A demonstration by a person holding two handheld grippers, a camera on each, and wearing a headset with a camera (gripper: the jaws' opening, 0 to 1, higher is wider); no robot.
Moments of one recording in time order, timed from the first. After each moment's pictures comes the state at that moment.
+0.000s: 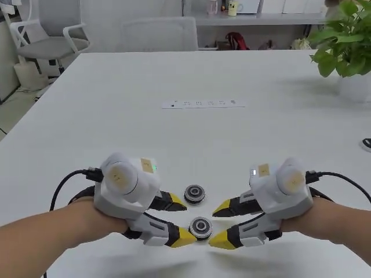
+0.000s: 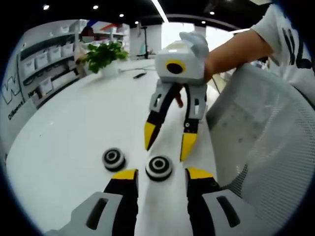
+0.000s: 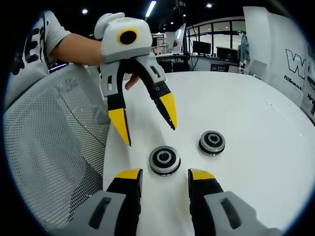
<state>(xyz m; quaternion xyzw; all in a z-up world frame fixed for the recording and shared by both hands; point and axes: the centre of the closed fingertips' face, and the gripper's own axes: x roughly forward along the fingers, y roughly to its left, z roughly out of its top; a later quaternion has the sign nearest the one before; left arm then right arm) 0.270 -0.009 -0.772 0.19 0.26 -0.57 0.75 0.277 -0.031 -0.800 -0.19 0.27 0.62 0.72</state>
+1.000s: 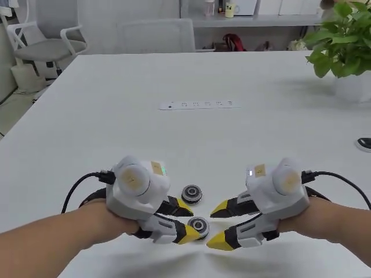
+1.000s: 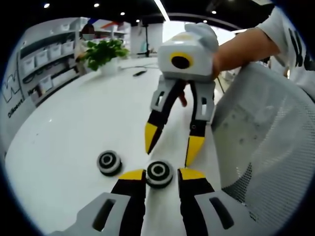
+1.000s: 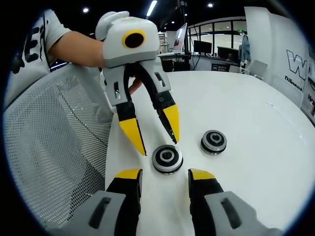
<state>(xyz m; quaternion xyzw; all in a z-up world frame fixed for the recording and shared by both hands) 0.275 -0.023 -0.782 0.19 0.27 -0.57 0.75 0.272 -0.032 -0.800 -0.19 0.27 0.62 0.71</state>
